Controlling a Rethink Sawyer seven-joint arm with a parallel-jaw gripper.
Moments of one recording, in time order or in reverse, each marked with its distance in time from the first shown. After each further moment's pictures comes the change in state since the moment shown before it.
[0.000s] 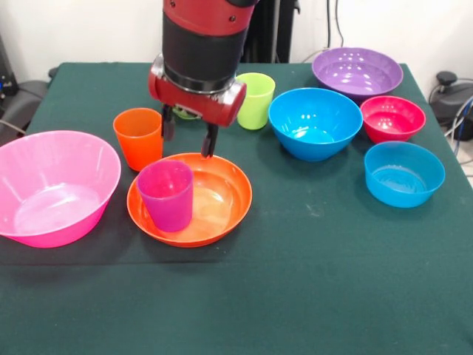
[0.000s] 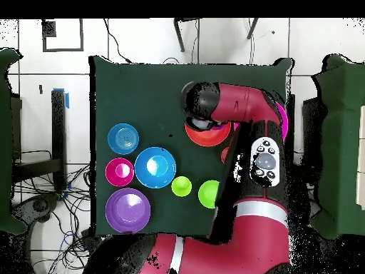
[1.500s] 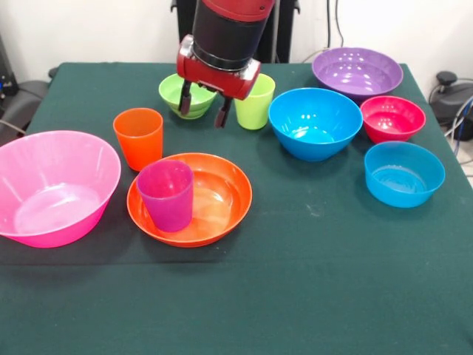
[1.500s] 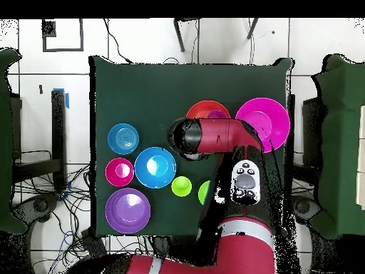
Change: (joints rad) arm 0.064 -0.071 -0.051 0.249 -0.107 -0.175 0.000
